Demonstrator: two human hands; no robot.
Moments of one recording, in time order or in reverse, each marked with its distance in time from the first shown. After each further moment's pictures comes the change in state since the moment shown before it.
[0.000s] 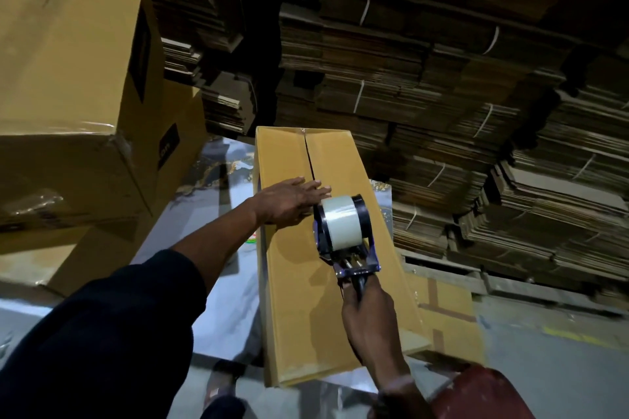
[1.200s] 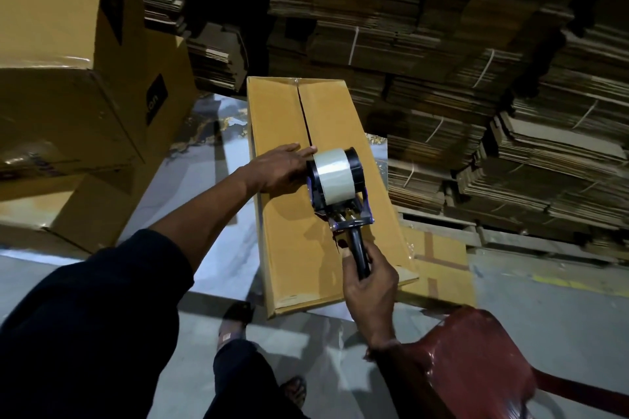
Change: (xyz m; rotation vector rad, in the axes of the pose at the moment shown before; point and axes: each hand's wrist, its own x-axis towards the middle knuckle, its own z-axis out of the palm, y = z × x) left_hand -0.029 0.044 0.009 -0.041 0.105 0.019; right_hand -0.043 0.050 0.012 0.305 0.227 -0.267
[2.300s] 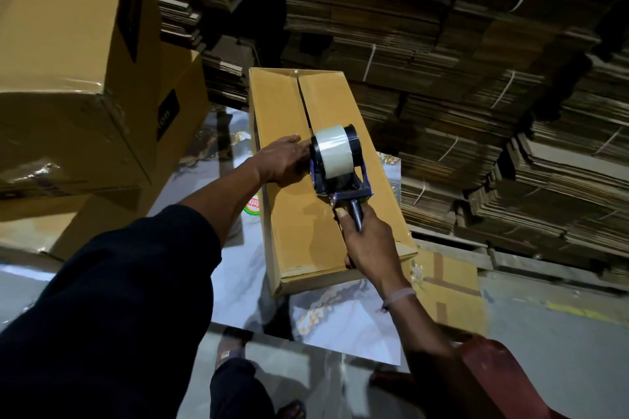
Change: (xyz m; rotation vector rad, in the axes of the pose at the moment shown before) left_hand 0.027 -0.055 -0.024 -0.025 0.051 -0.177; right_hand 0.125 -0.039 0.033 -0.181 -0.368 0.177
